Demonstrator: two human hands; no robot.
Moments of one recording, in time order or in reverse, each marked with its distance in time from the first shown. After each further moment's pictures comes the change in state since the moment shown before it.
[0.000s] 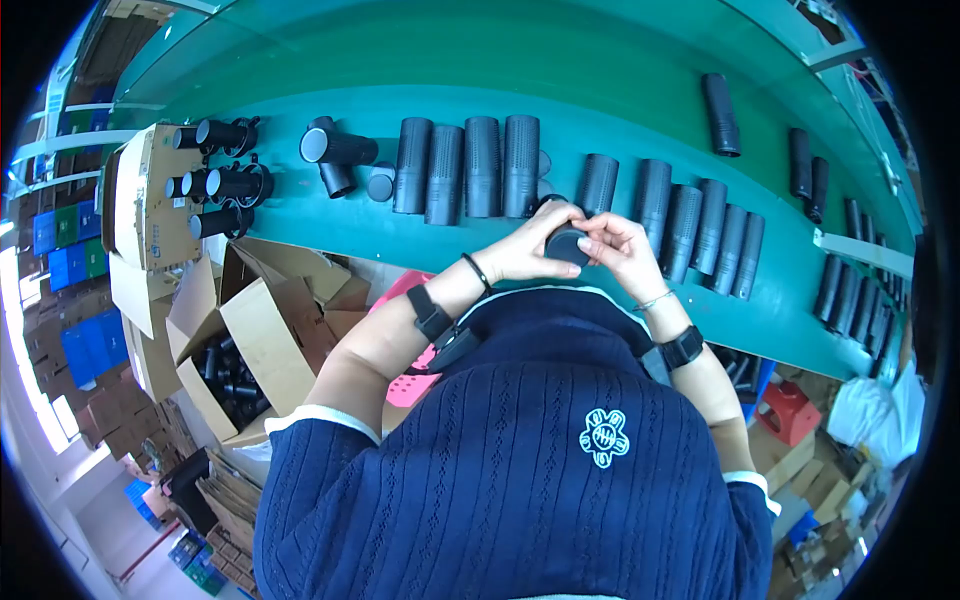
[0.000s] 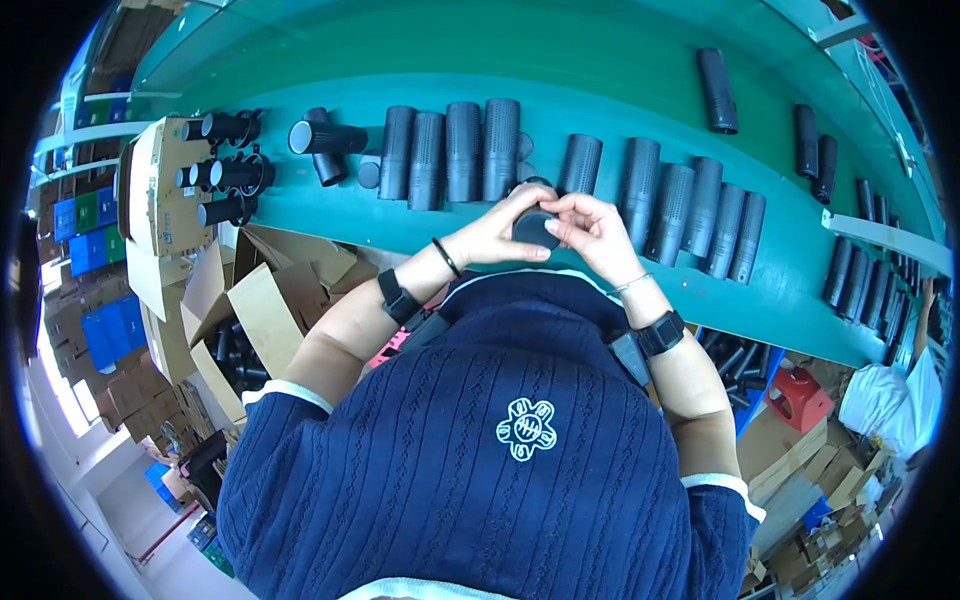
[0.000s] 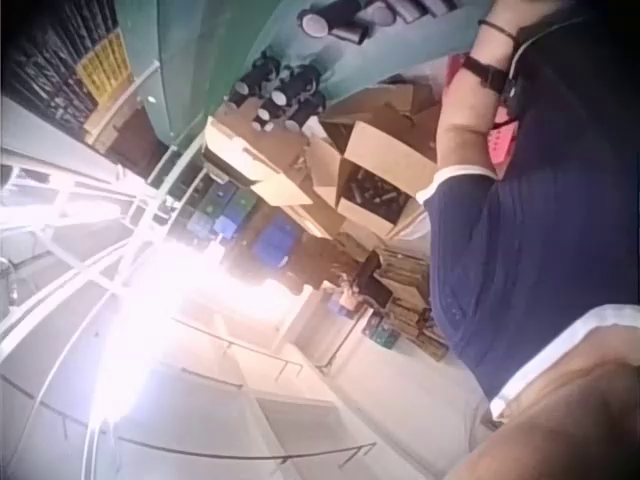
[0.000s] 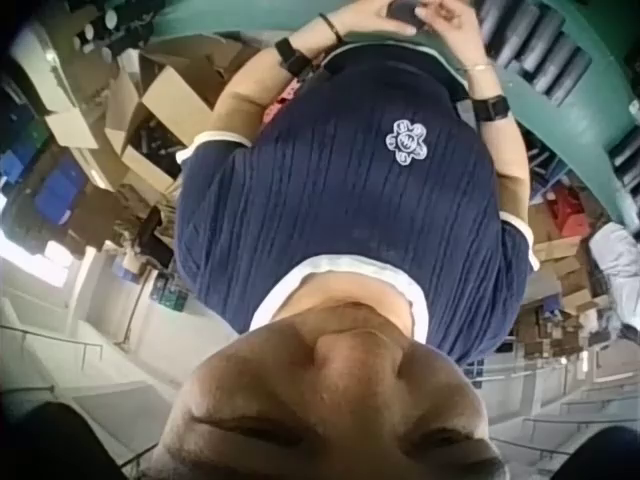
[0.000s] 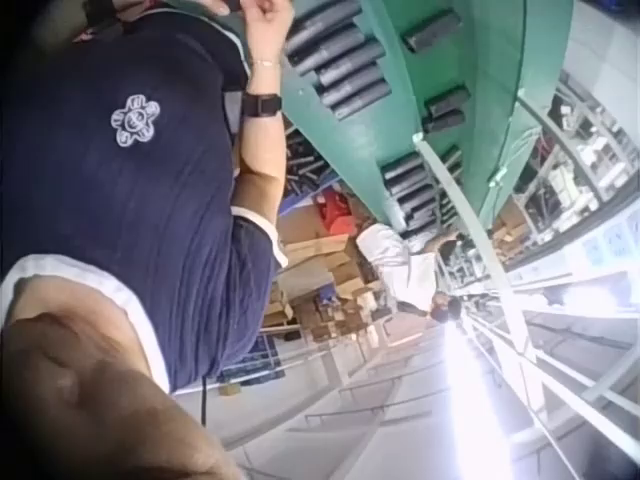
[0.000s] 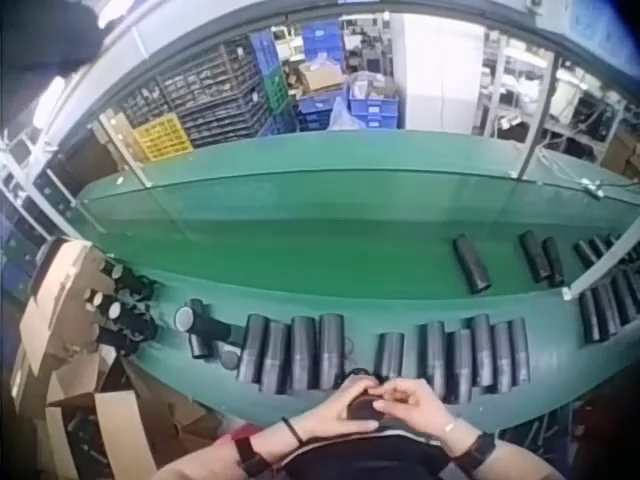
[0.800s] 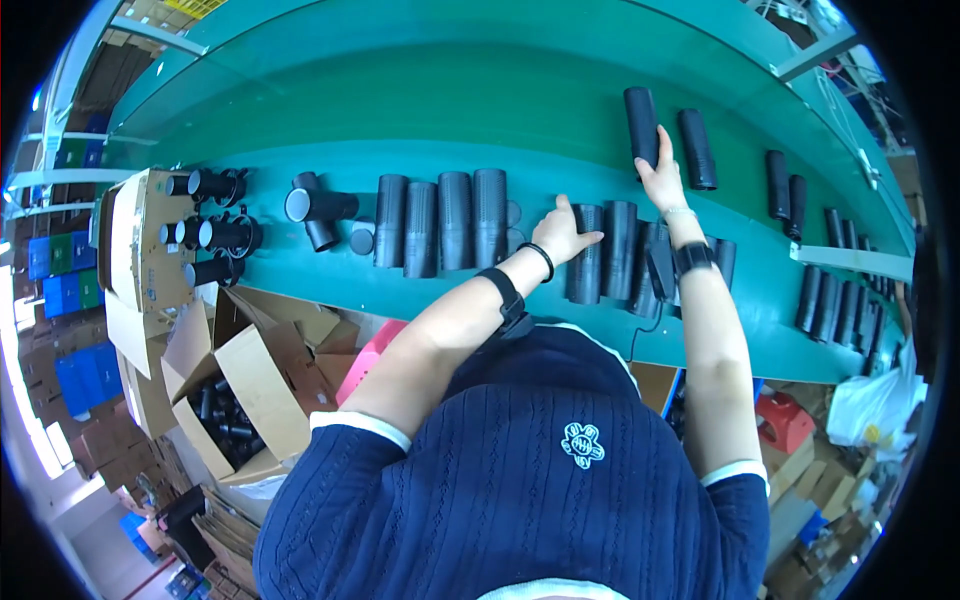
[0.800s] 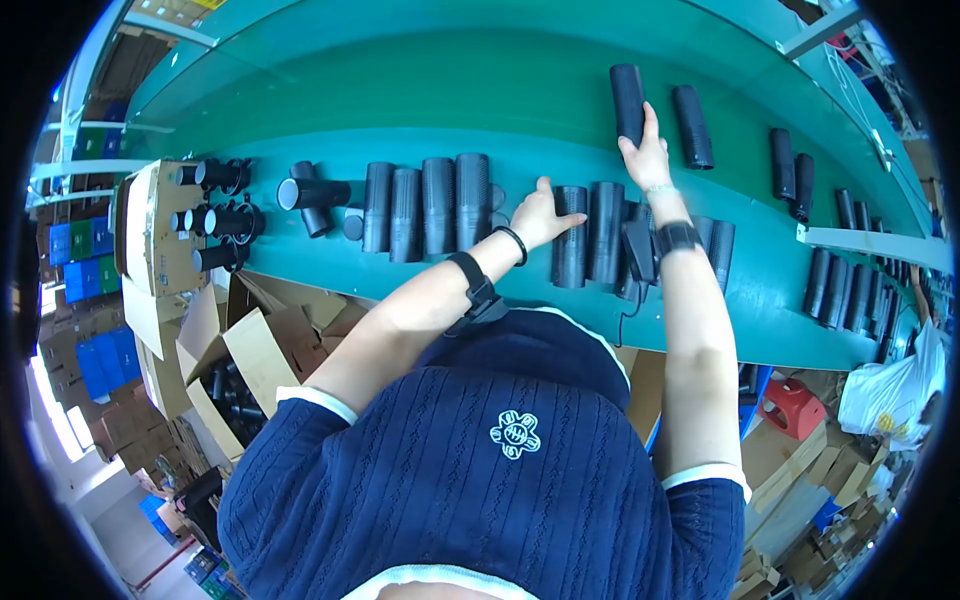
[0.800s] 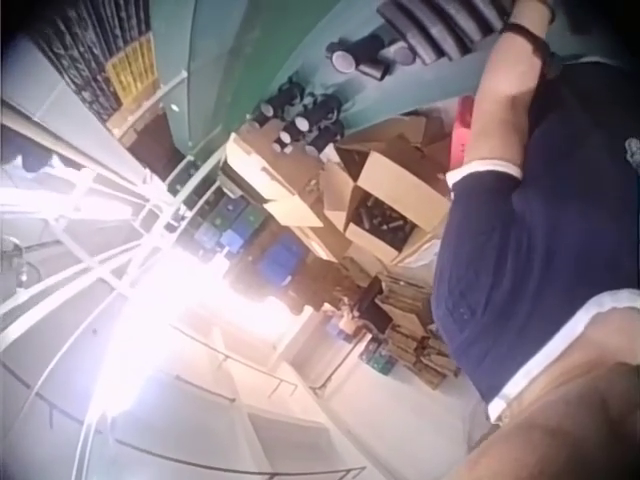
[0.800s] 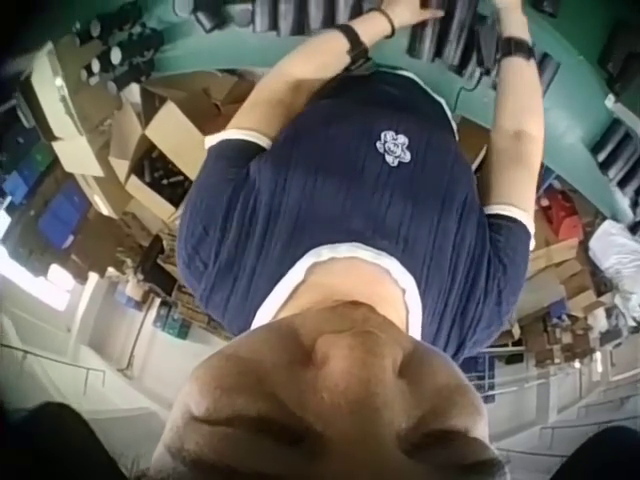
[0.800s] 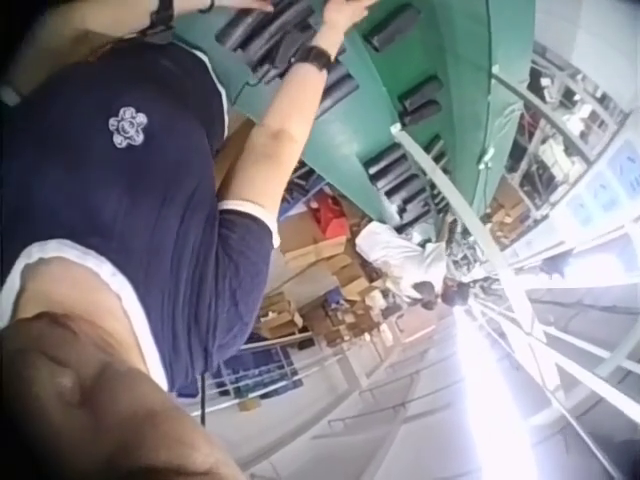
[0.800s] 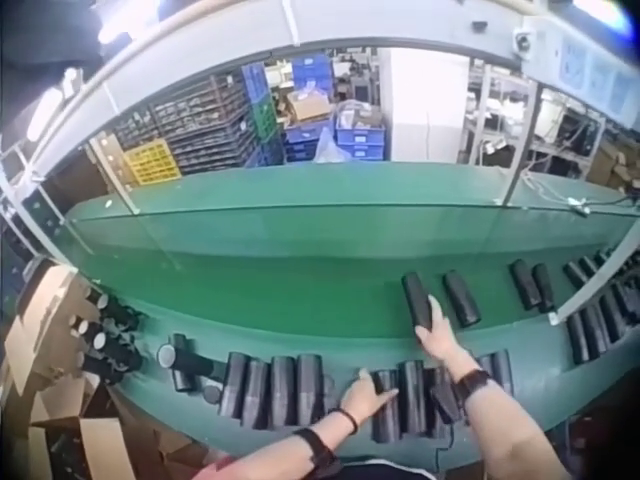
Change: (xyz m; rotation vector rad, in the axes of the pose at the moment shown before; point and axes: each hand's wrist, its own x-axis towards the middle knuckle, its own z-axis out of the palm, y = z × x) left_hand 0.129 -0.035 0.033 0.393 0.169 -0.676; right_hand 0.112 -0.035 -0.190 -0.888 0.773 -0.025
